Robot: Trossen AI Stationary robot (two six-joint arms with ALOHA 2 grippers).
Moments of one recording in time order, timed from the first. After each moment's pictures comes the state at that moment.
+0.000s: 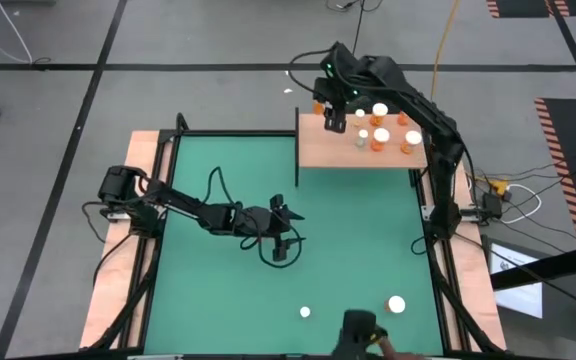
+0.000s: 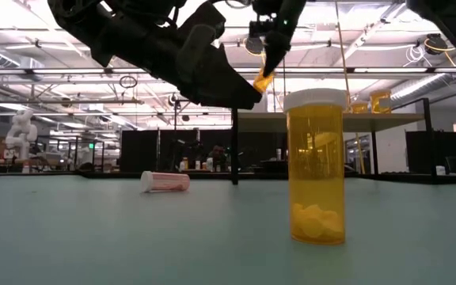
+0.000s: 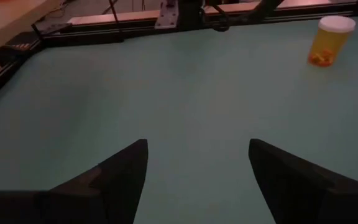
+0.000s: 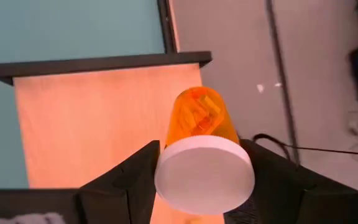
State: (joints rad) left arm -0.12 1.73 0.86 0.47 -0.18 0.02; right arm -0.64 1.97 2.29 -1.35 0.06 -0.54
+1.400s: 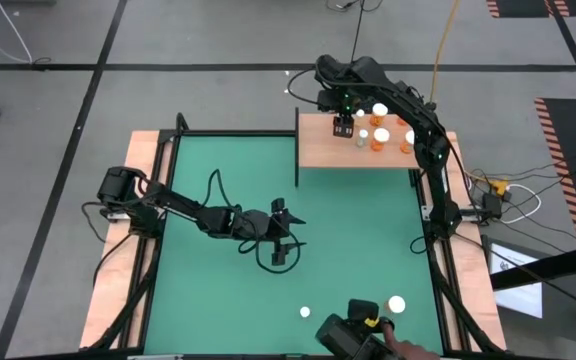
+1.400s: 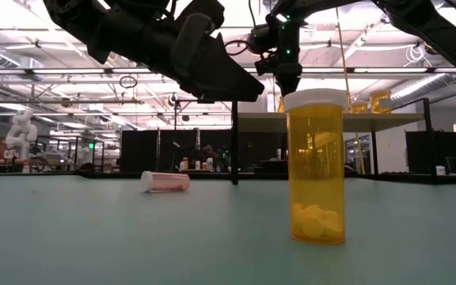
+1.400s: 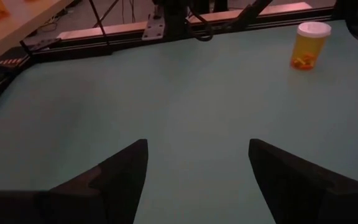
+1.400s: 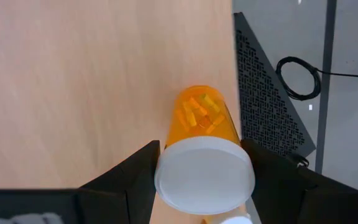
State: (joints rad) left arm -0.15 1.73 0.86 0.50 -0.17 0.06; right arm -0.70 2.12 2.29 -1.56 0.16 -0.55
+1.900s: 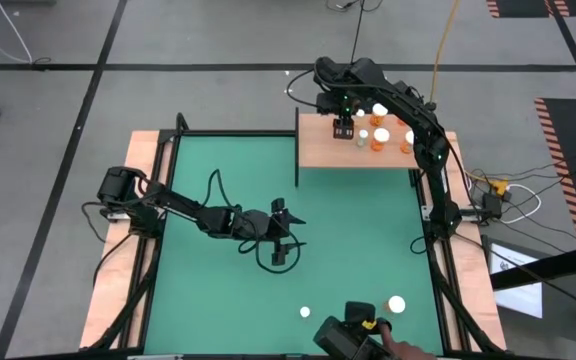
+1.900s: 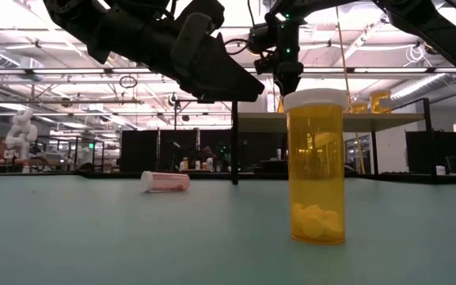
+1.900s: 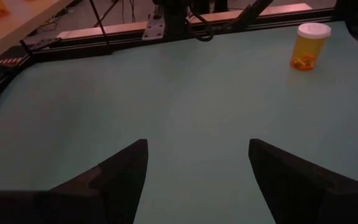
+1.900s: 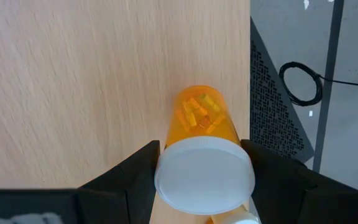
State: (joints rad) left arm -0.15 1.73 0.86 0.50 -0.17 0.05; right arm -0.69 2.12 2.29 -1.57 0.15 -0.58
